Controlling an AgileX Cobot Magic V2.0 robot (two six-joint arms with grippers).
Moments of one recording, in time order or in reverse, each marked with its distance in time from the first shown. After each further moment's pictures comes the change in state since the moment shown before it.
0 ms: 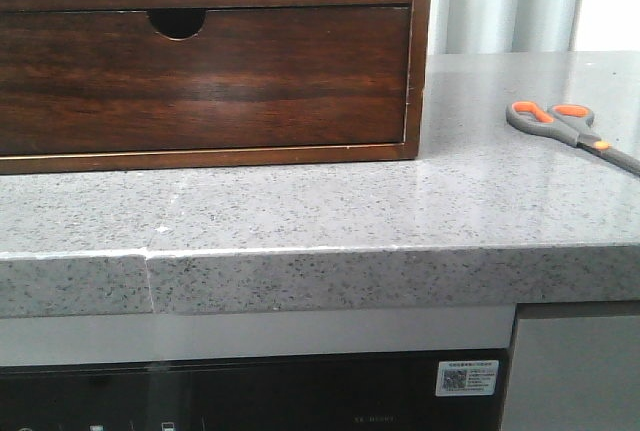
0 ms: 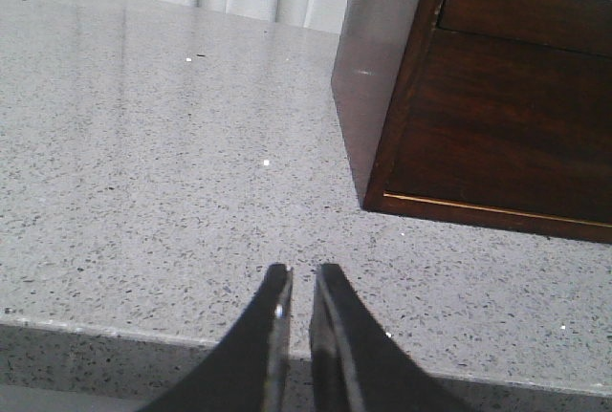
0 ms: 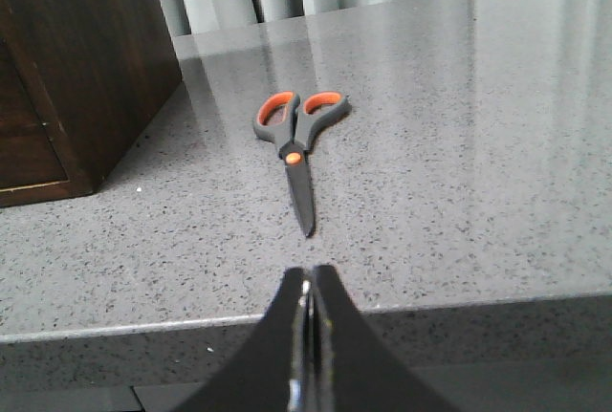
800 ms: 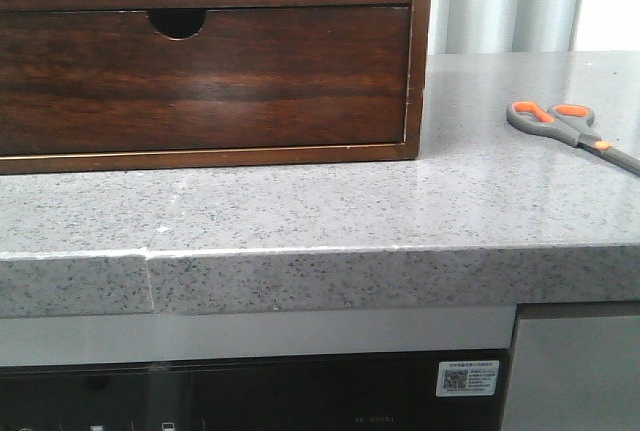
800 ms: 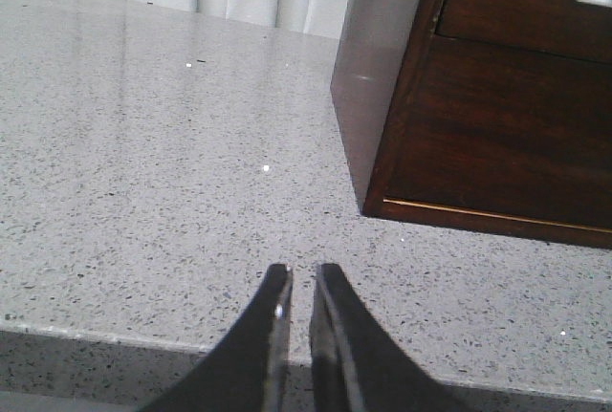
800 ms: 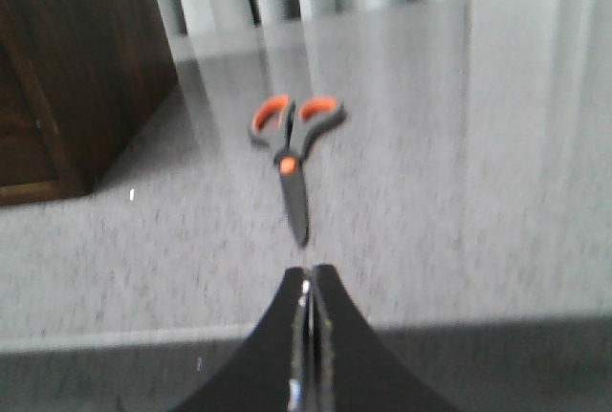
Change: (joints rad) left arm 0.000 0.000 0.000 0.000 -0.009 0.000; right arm 0.000 0.000 0.000 -0.034 -0.035 0.002
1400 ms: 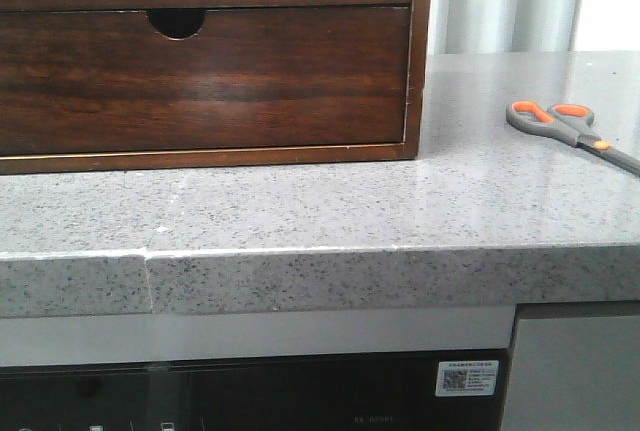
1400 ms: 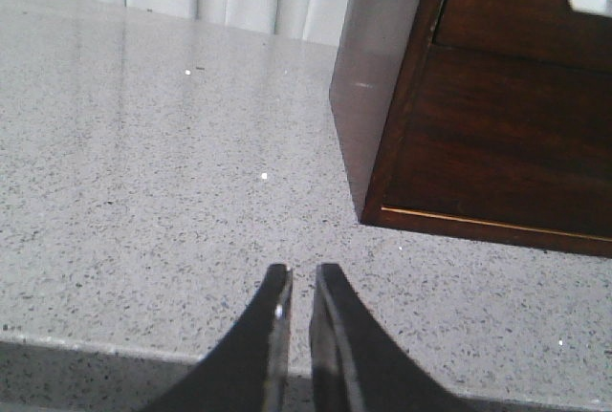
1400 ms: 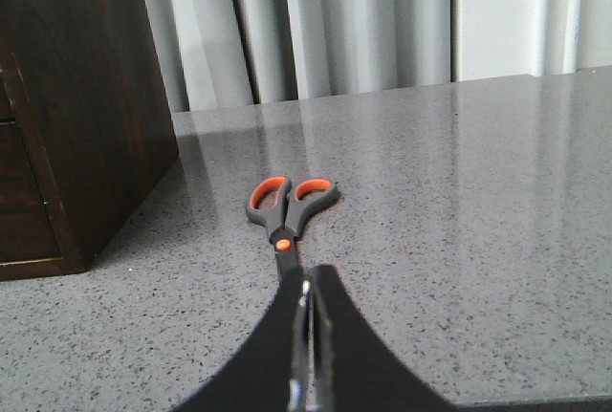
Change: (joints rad) left arm 0.000 0.000 0.000 0.000 -0.016 0.000; right arm 0.000 0.000 0.000 -0.016 -0.112 0.000
